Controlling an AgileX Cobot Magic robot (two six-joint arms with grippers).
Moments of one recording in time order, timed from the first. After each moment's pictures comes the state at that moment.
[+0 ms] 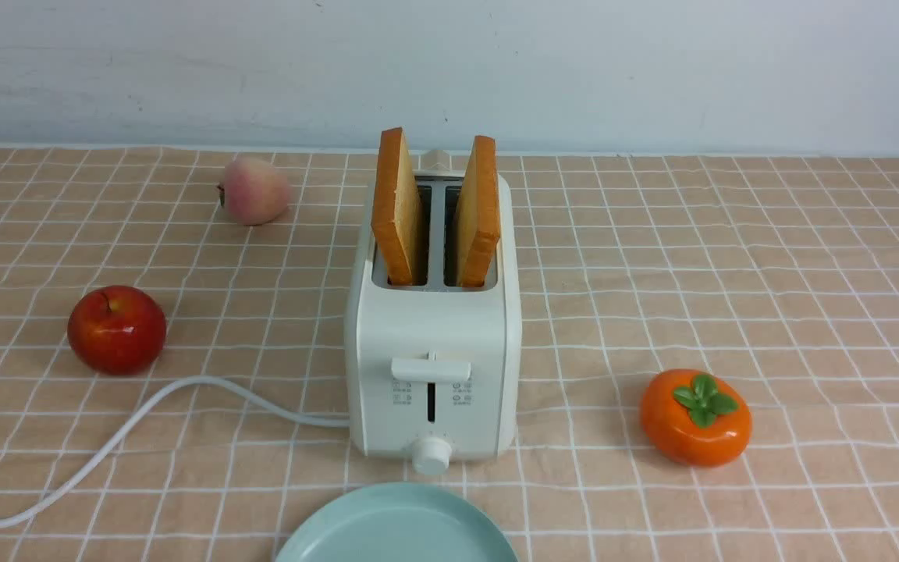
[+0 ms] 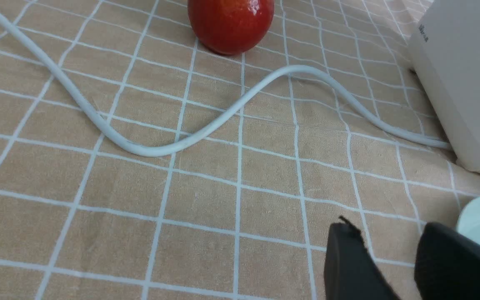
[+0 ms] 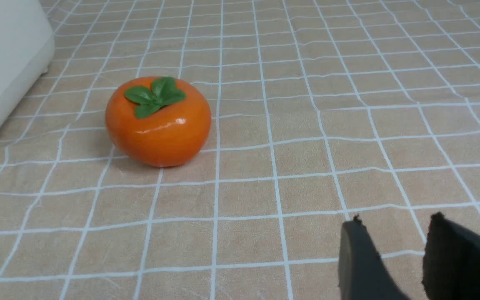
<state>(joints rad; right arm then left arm) 0.04 -0.01 0.02 -0.04 0.37 0.10 -0.09 -0.01 0.03 -0.02 0.39 -0.38</state>
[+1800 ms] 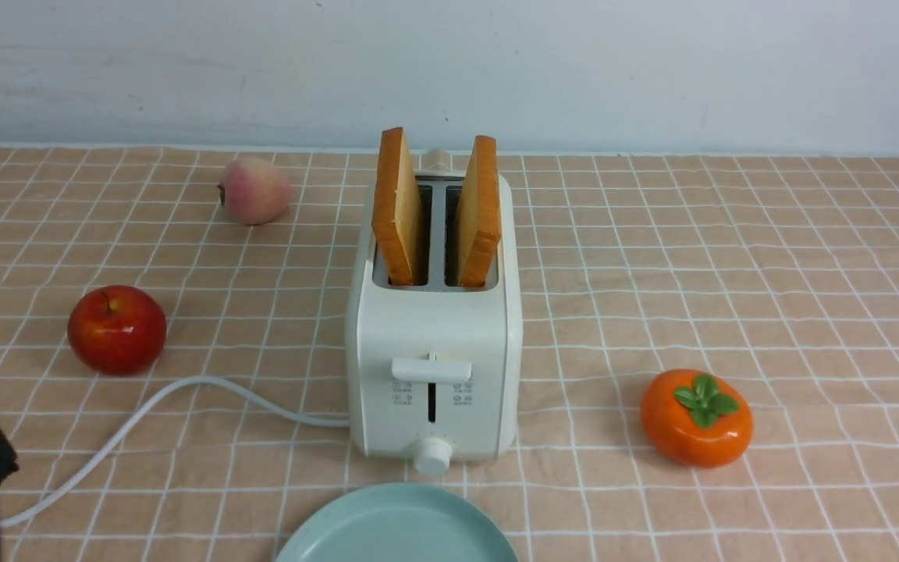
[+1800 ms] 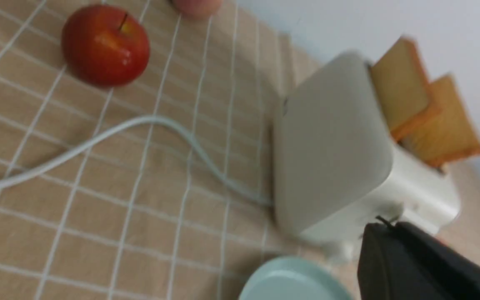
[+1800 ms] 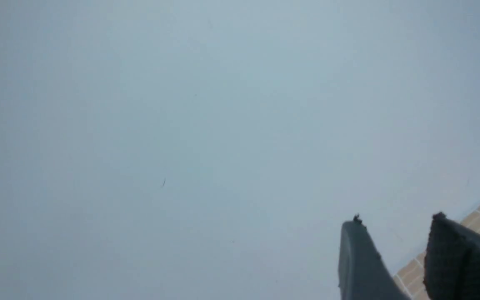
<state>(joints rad) 0.04 -0.01 0.02 0.48 -0.38 0.26 -0.09 0.50 -0.55 -0.31 0.63 -0.39</state>
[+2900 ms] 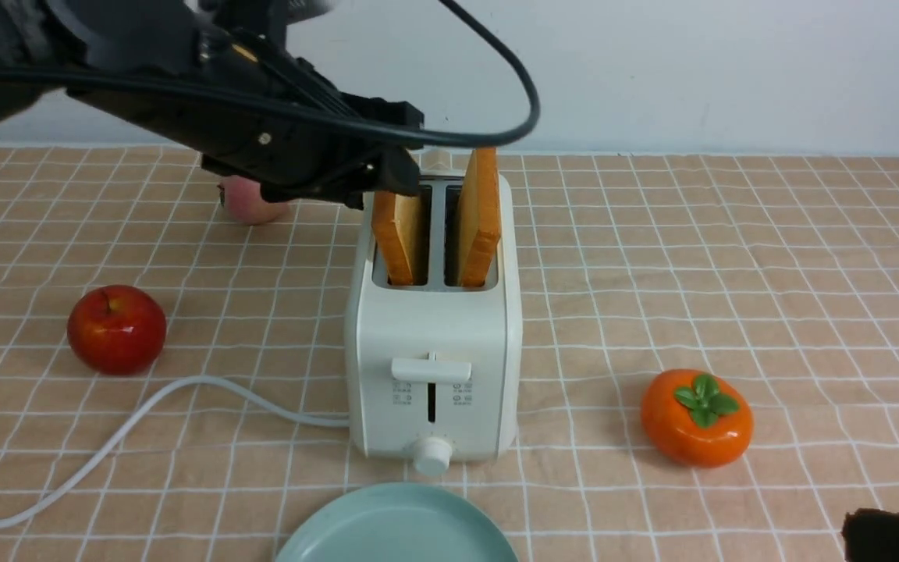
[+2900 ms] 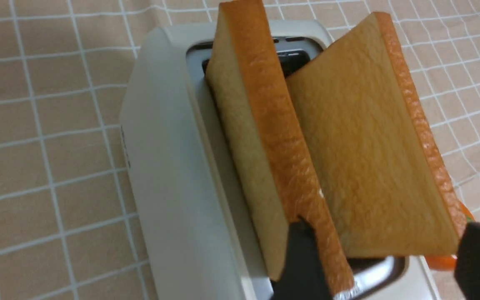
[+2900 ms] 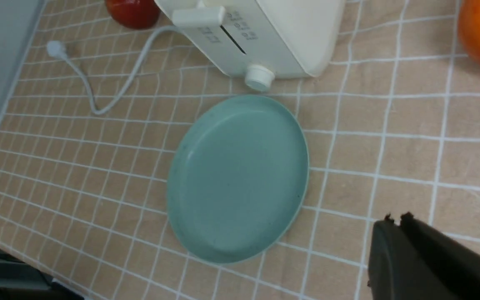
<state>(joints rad) 0.04 0.64 -0.57 0.85 0.91 -0.37 -0.38 1.62 -1.45 -0.40 0.65 -0.03</state>
